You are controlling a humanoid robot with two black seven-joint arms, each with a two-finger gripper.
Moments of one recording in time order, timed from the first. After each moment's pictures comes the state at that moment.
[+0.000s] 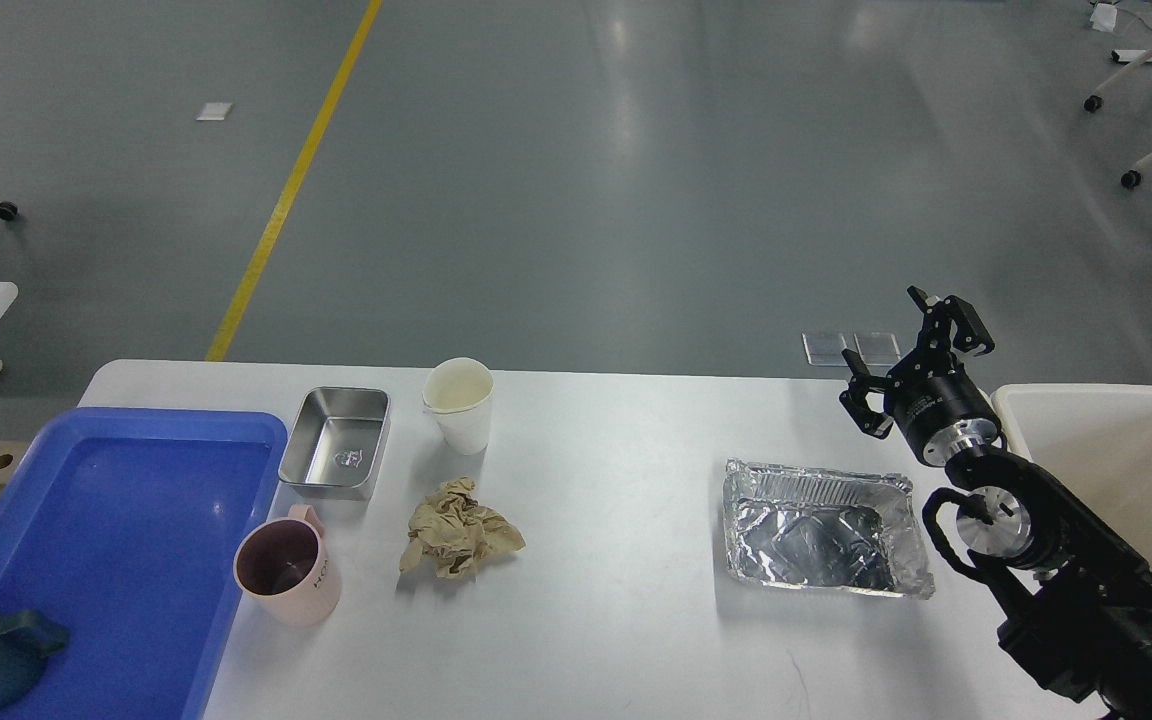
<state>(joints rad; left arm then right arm) -0.56 1.72 -0.80 -1.71 0.96 -0.57 -0.06 0.46 -0.22 1.17 0.84 -0.31 0.18 0.21</state>
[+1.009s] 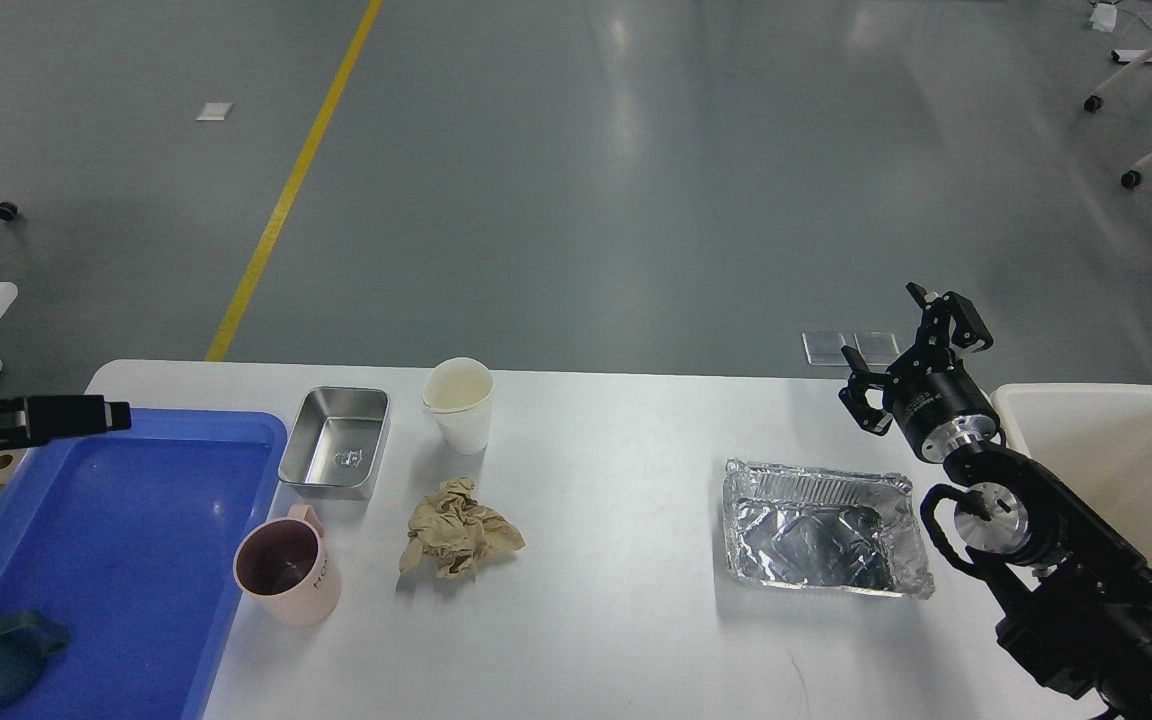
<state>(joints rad) -0.60 1.28 -0.58 -1.65 1.15 -0.52 0.12 0.46 -0.22 1.17 0.84 -0.31 0.17 0.21</state>
